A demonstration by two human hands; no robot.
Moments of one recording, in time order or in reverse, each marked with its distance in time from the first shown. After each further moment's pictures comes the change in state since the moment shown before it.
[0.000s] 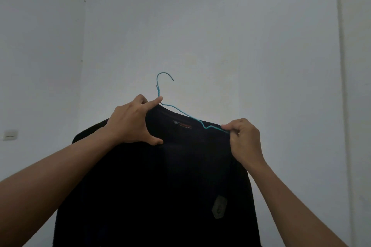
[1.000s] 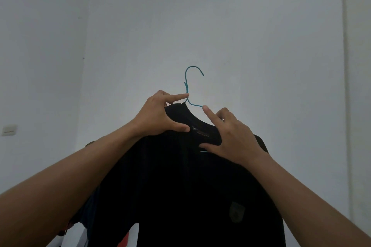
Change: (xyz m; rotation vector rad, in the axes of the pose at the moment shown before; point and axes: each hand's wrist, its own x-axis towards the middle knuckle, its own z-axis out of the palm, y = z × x) left_hand 0.023 0.049 0.002 -0.615 0.093 0.036; right_hand 0.014 -0.018 -0.005 -0.585 -0.284 -0.567
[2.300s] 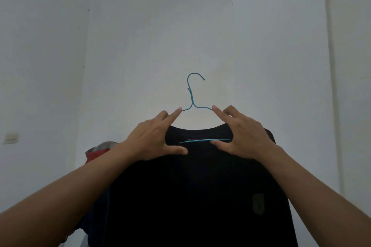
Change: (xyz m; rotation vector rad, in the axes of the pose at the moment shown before) left_hand -0.039 0.022 -0.006 0.430 -0.190 0.061; right_hand -0.010 0.025 -0.055 -0.059 -0.061 -0.004
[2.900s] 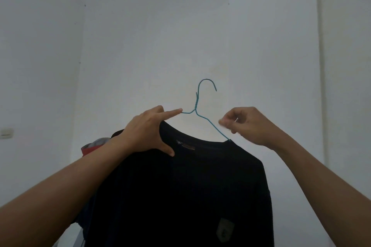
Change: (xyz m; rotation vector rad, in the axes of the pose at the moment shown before) left_hand -0.003 0.011 -0.012 -0.033 0.039 0.022; right_hand -0.017 0.019 -0.049 0.778 -0.173 0.320
